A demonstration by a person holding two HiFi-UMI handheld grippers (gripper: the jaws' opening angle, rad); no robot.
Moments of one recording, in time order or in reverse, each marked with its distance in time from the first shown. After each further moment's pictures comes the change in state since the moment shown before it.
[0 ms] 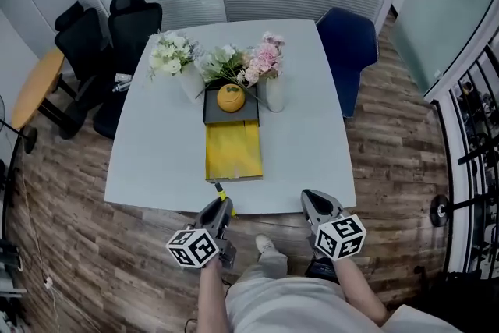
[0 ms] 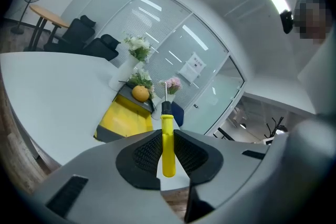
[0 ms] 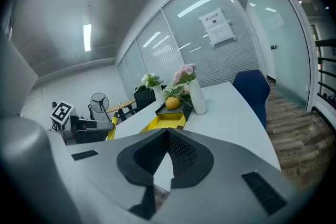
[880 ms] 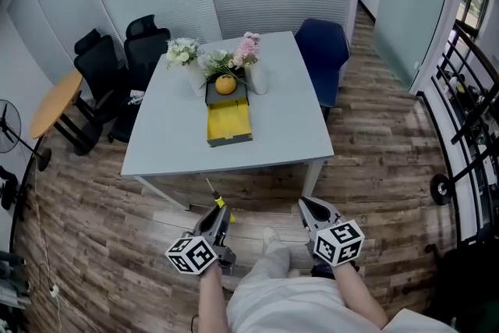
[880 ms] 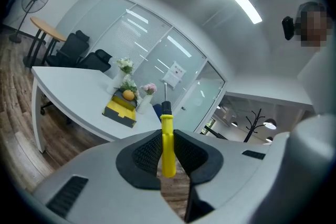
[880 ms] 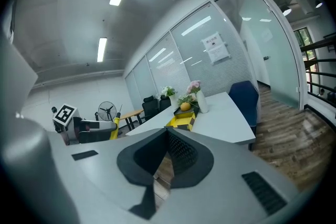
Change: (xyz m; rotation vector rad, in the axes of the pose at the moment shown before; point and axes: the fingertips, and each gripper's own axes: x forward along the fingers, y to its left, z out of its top) left arm -0.217 -0.123 -0.112 0.092 -0.088 -0.074; right arm -0.243 0.119 -0.093 -0.005 -0.154 0.017
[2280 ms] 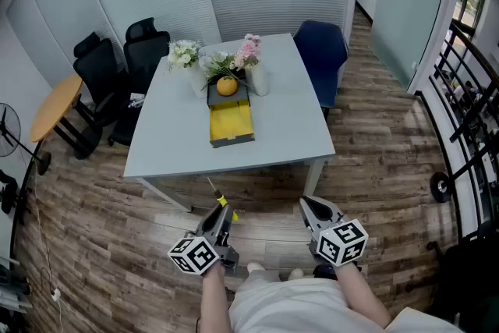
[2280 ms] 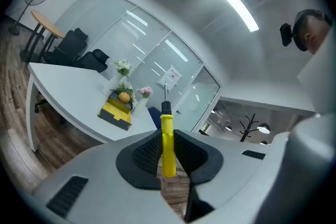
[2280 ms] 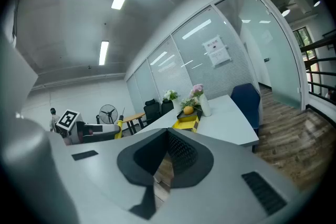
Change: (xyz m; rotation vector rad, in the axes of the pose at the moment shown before) left arm -0.010 -0.003 0.010 -0.021 -0.038 -0.062; right arm -0.005 0.021 0.010 0.004 -0.036 0.014
